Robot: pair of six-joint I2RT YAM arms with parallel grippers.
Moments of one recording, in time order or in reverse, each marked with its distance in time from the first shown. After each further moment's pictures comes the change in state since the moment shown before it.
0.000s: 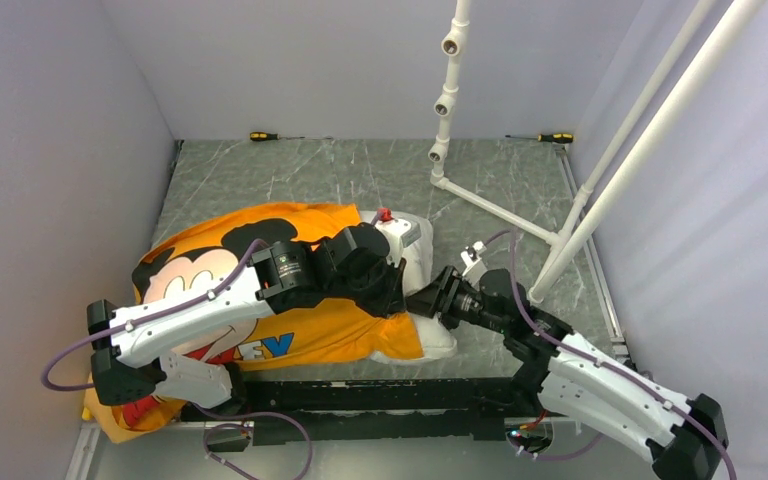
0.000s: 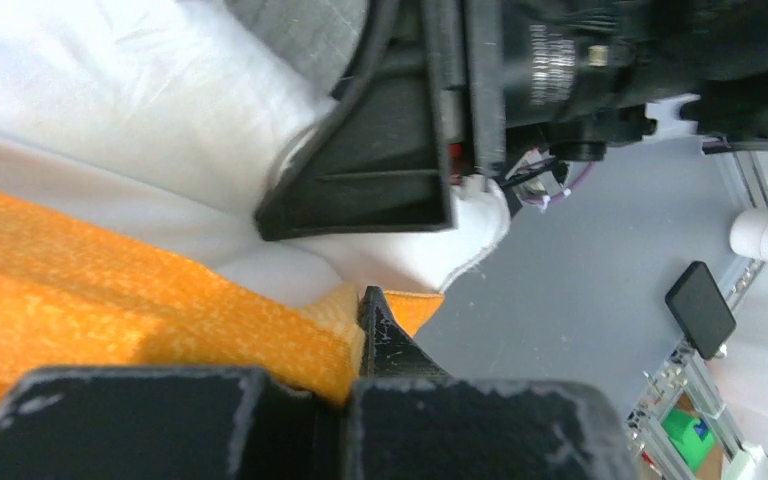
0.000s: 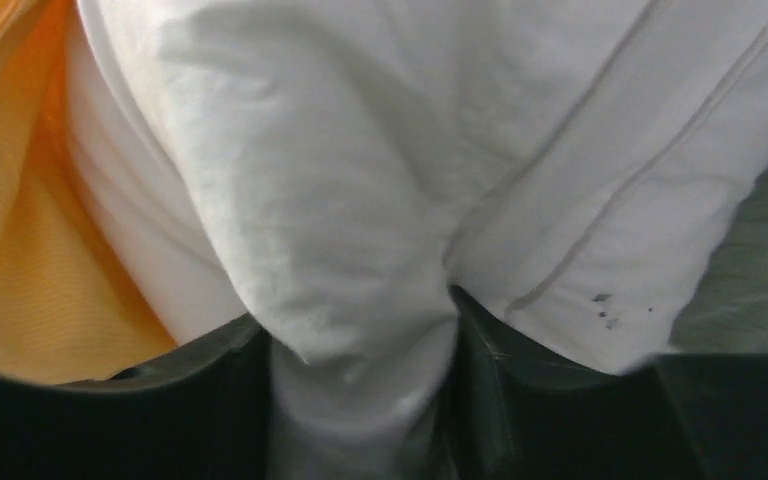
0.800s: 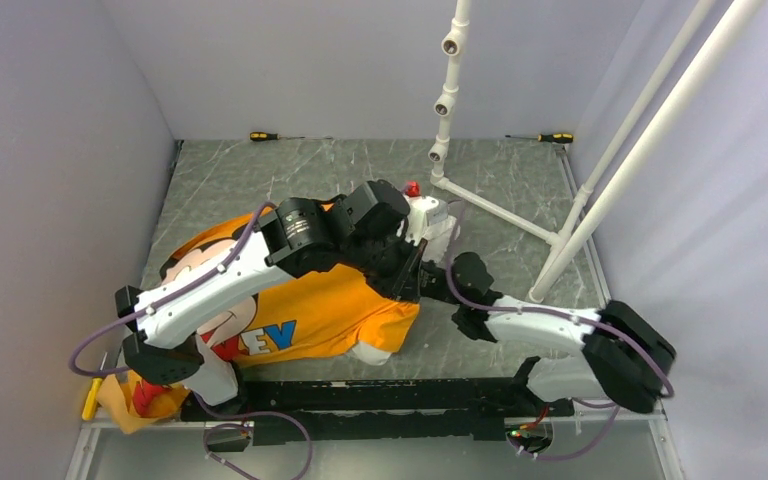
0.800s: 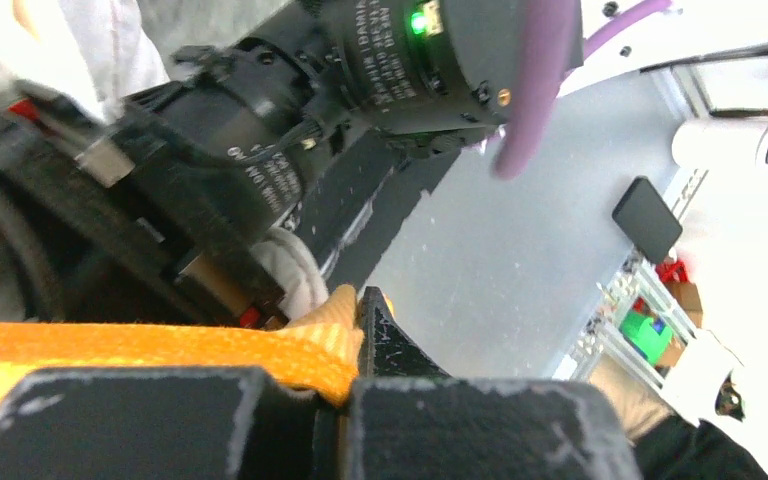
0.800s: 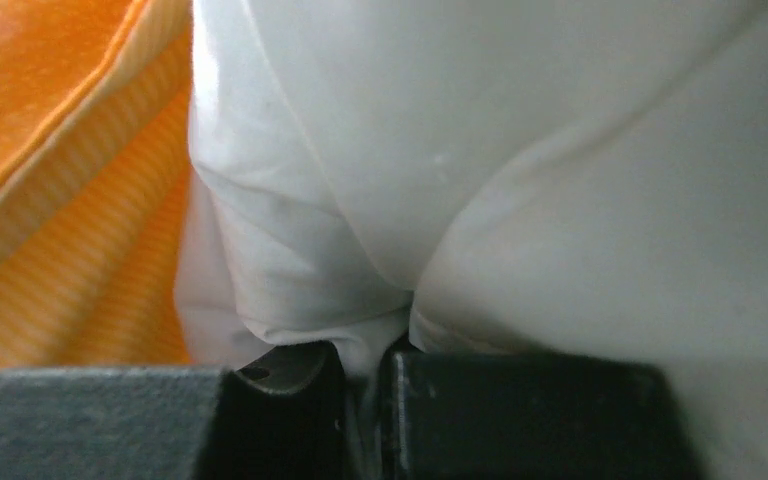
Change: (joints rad) left arm 0.017 0.221 0.491 -0.296 0.189 0.109; right arm 0.085 0.540 0.035 1.151 -0.274 0.135
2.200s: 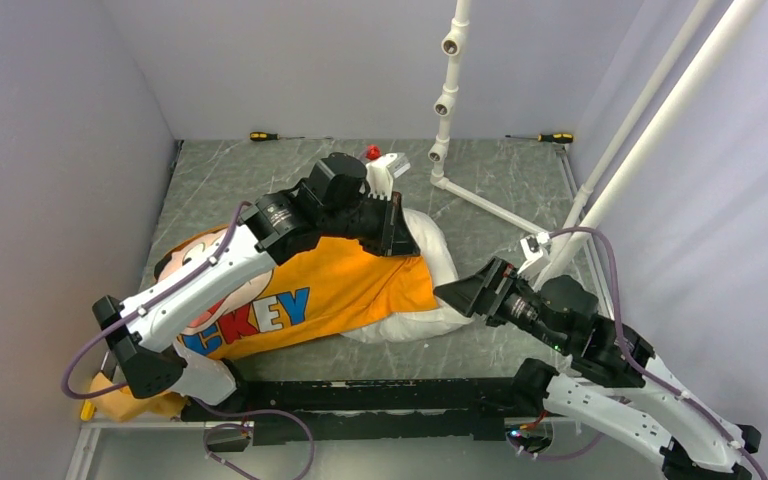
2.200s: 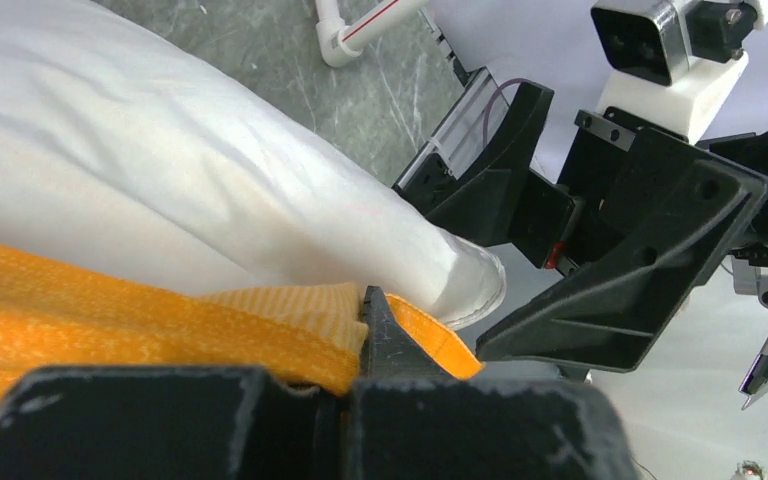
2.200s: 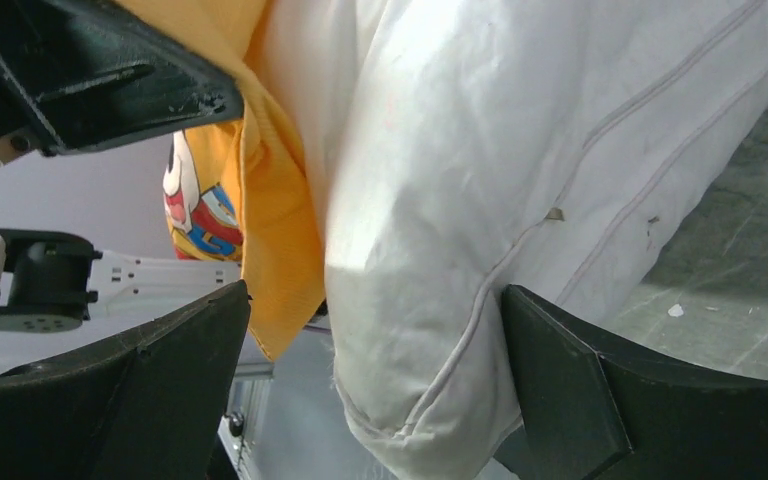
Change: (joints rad) left arm 0.256 -0.121 -0.302 0.409 0.156 -0.094; right arm 0.052 -0.770 0.293 -1.588 0.618 -0.271
